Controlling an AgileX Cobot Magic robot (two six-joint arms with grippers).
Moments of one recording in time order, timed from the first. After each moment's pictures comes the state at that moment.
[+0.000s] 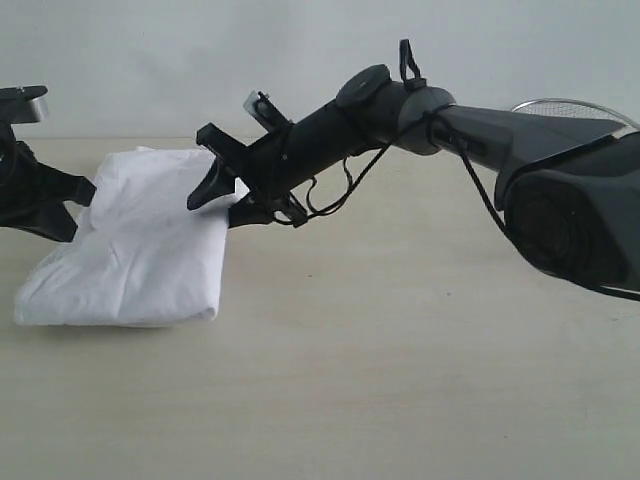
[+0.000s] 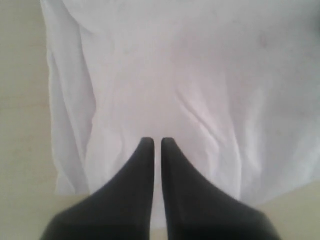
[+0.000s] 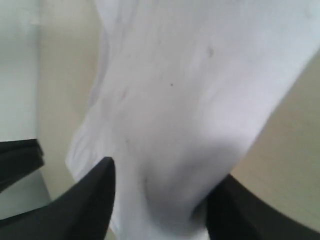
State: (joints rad) left arm 0.04 1.75 -1.14 -0.34 0.73 0.41; right arm 0.34 2.59 -2.23 1.04 1.04 -0.14
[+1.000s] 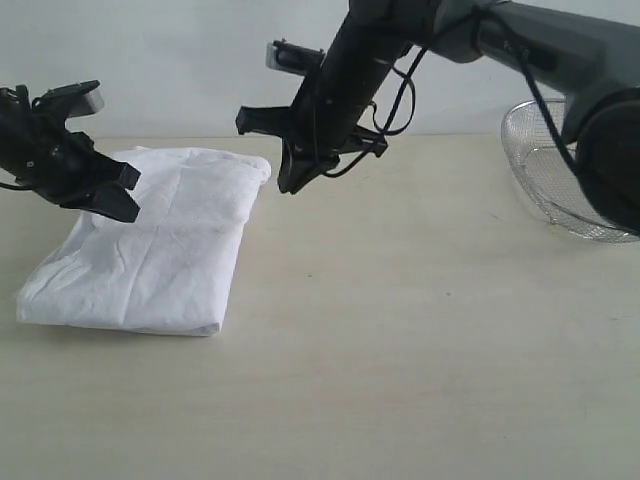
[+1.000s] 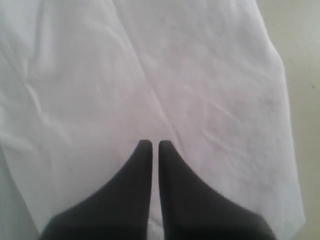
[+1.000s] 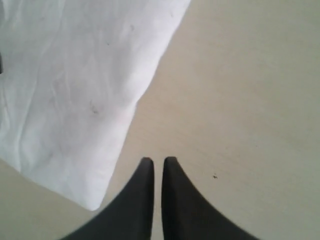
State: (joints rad) left arm 0.03 2.00 -1.37 -0.63 0.79 0.76; right arm 0.34 2.35 -2.23 0.42 1.22 0.04
